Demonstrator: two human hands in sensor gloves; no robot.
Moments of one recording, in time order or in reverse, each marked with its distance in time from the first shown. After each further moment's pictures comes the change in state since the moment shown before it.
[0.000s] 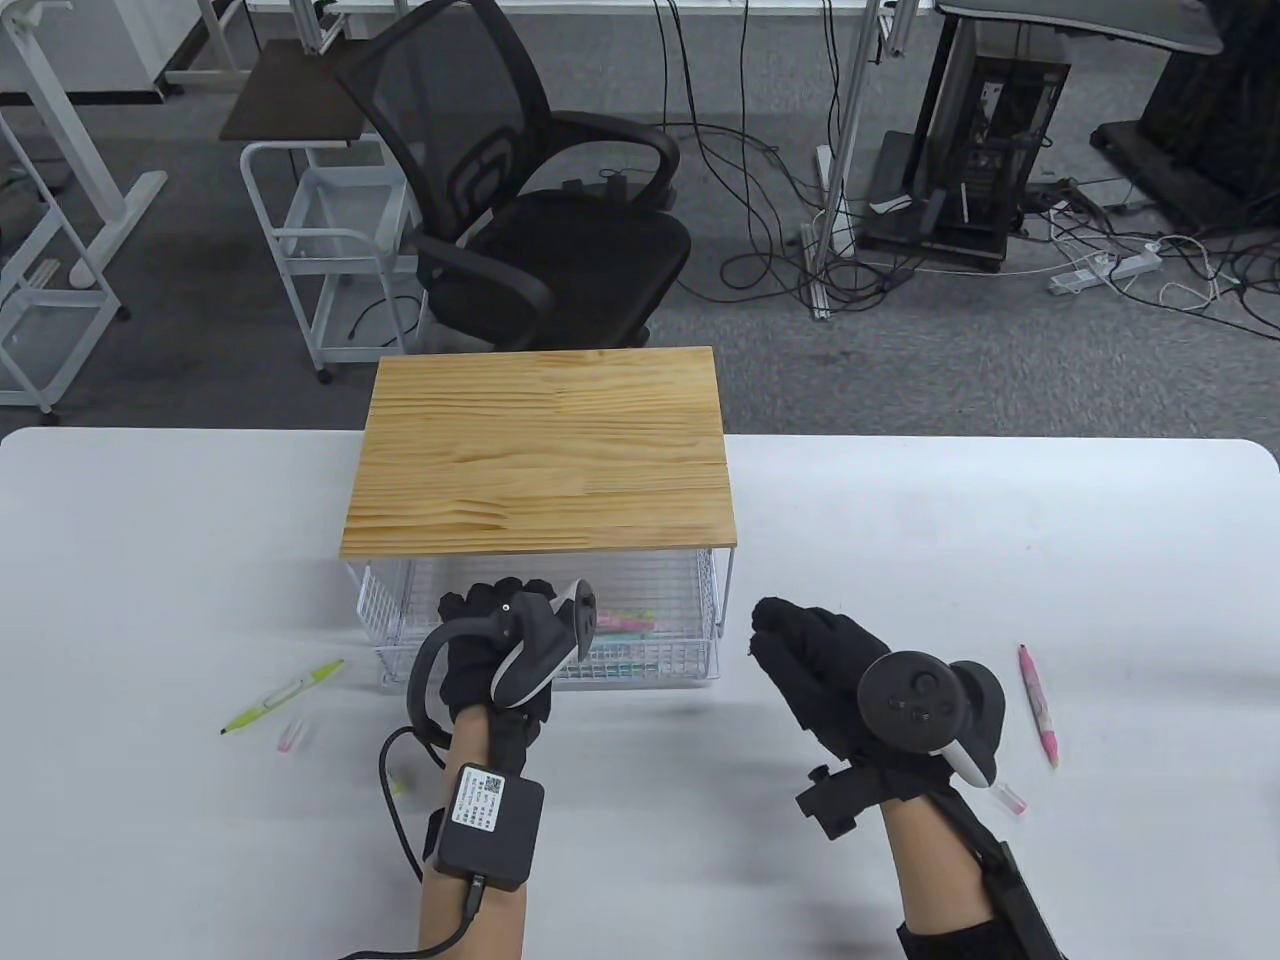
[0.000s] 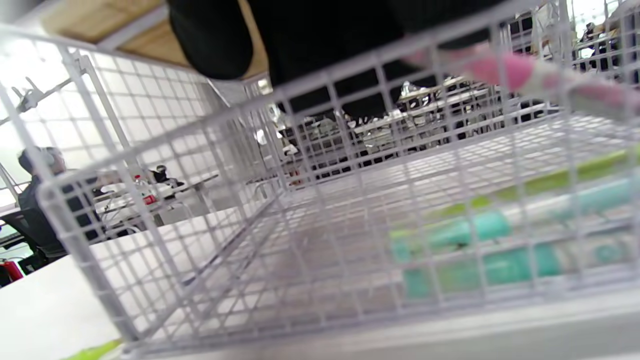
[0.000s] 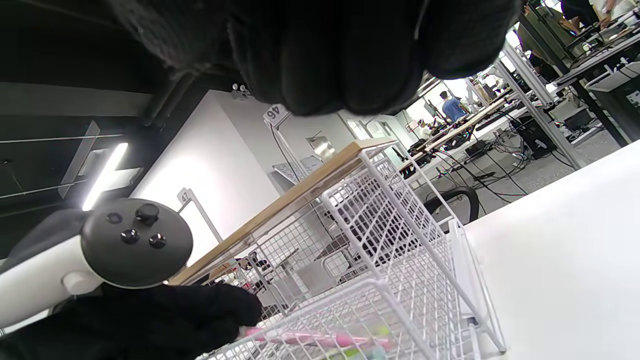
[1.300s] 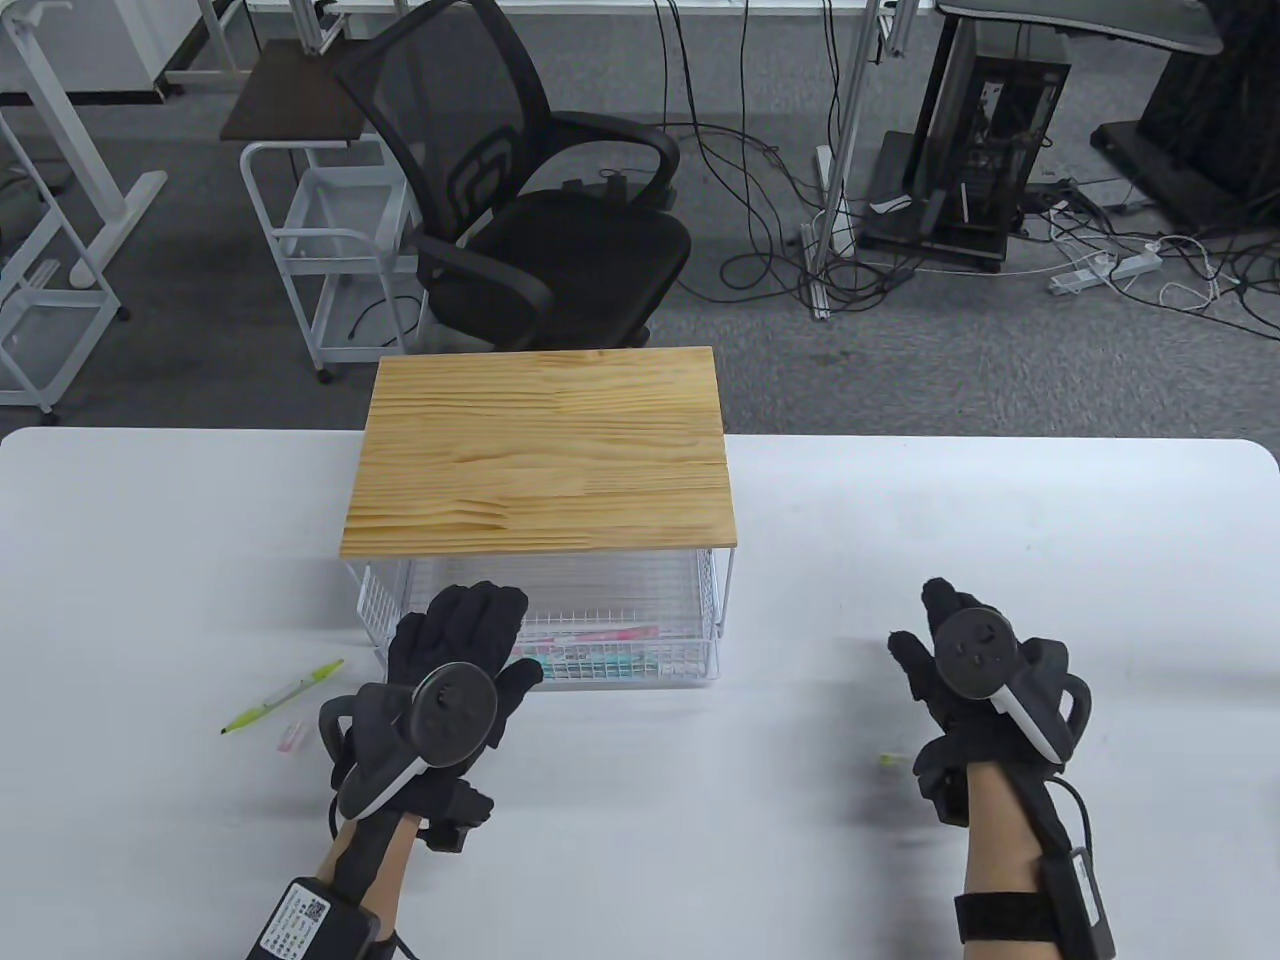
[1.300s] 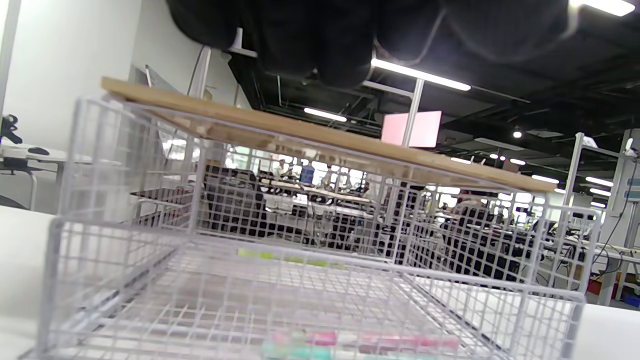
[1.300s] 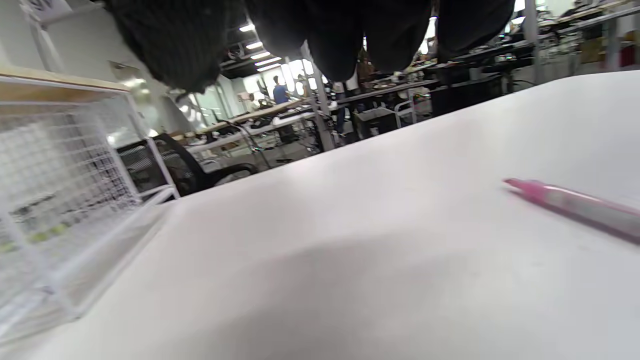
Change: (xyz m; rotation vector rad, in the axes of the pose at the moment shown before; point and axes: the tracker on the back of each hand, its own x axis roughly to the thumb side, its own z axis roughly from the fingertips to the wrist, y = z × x) left_hand -0.085 0.030 0.079 0.209 -0.254 0.527; right_hand -0.128 -0.027 0.013 0.130 0.565 0.450
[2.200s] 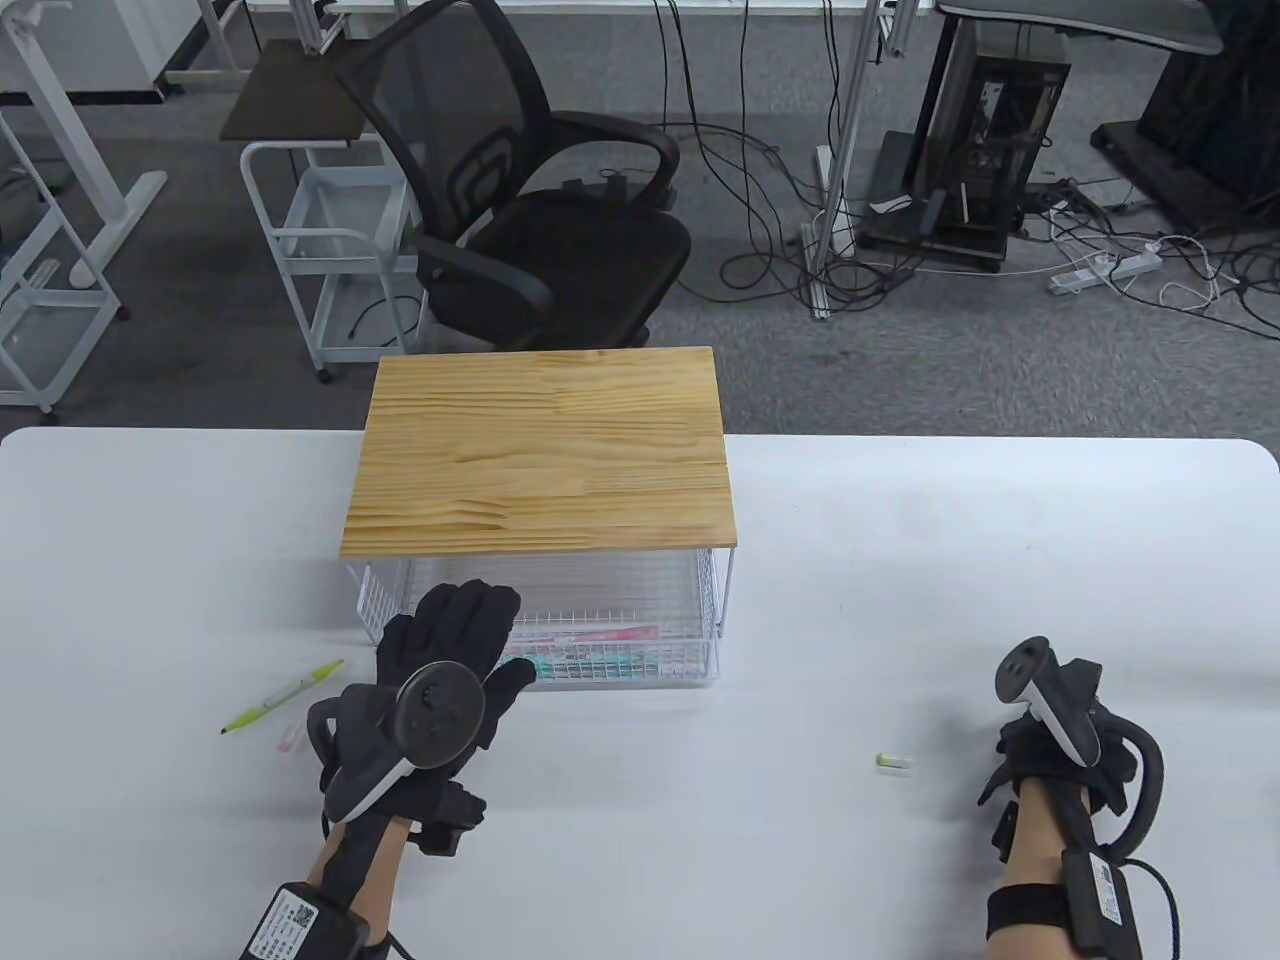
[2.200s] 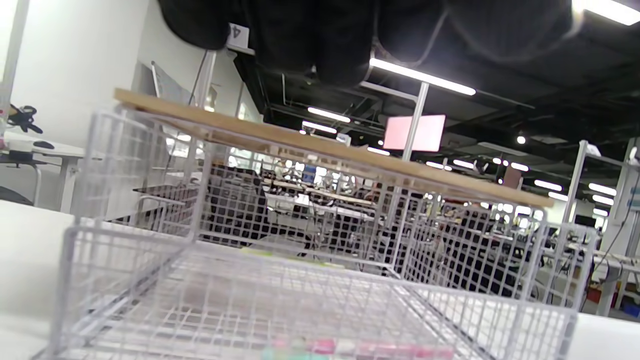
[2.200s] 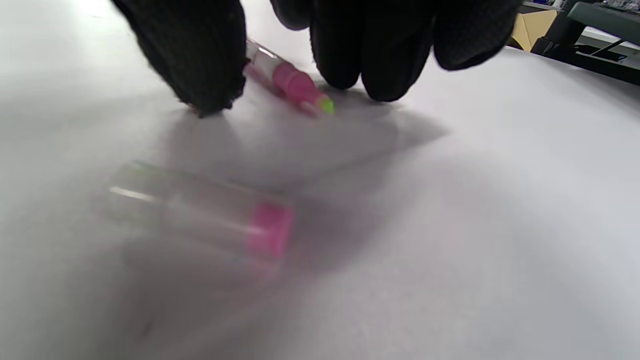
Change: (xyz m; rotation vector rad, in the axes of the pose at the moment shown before) left_hand -0.008 0.014 0.004 0.008 0.021 0.048; right_hand -0.080 0.048 -0.008 0.298 0.495 0.348
